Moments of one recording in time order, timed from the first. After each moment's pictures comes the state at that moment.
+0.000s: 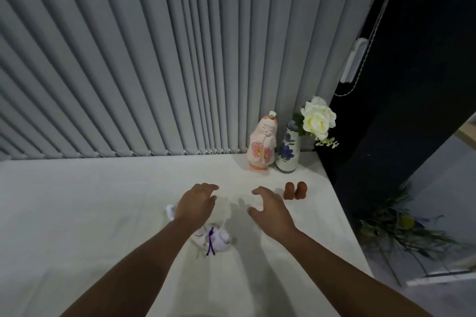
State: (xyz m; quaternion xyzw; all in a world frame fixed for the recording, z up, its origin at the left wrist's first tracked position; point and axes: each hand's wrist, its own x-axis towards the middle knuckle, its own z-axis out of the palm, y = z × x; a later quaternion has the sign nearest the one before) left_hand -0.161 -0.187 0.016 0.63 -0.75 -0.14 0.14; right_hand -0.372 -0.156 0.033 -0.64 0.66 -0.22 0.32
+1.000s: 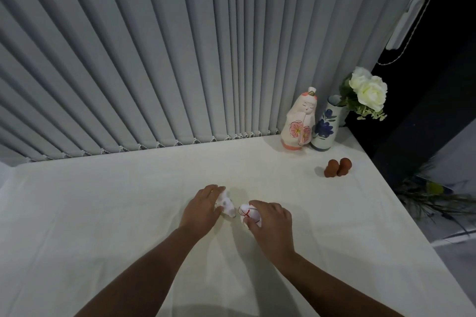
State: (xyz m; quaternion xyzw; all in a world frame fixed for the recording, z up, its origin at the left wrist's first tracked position) left_hand -0.031 -0.172 -0.027 0.58 -0.78 -0.19 0.12; right_hand -0.222 -0.109 -0.029 -0.64 0.70 -0.27 0.16
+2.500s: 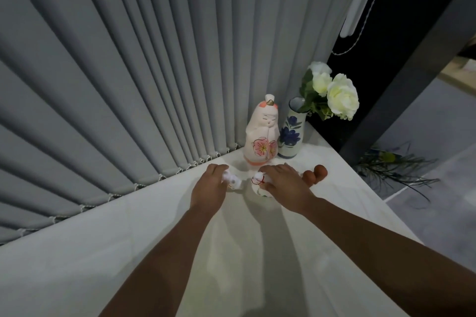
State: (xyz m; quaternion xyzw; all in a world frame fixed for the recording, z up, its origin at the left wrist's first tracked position) left_hand -0.155 -0.352 -0.040 0.49 -0.81 -0.26 0.19; right_hand -0.359 -0.266 -0.009 -0.68 0.71 -0.12 0.15
